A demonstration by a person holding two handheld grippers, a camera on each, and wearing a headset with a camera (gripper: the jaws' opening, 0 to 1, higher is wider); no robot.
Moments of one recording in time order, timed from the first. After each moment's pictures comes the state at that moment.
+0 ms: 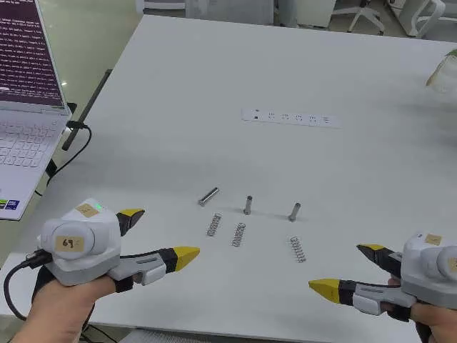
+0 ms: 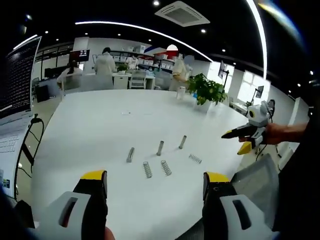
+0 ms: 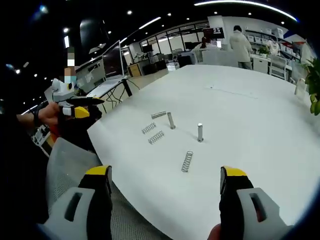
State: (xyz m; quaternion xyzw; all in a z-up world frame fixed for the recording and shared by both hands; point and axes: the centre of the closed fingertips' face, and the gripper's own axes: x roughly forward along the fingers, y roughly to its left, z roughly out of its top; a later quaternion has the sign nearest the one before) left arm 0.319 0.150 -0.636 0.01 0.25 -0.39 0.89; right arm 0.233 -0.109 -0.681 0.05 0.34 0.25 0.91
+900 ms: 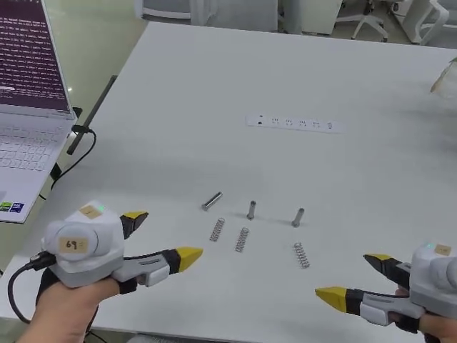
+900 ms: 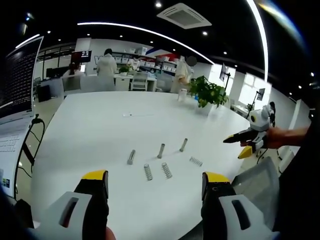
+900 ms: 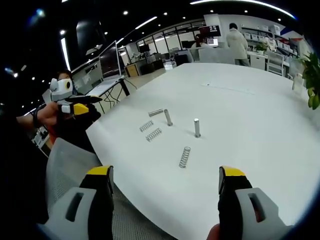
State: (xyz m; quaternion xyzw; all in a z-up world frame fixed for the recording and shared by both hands) left arm 0.321 0.149 -0.636 0.01 0.25 -0.39 0.89; right arm 0.231 -0.112 -0.685 0.05 0.35 0.25 0.90
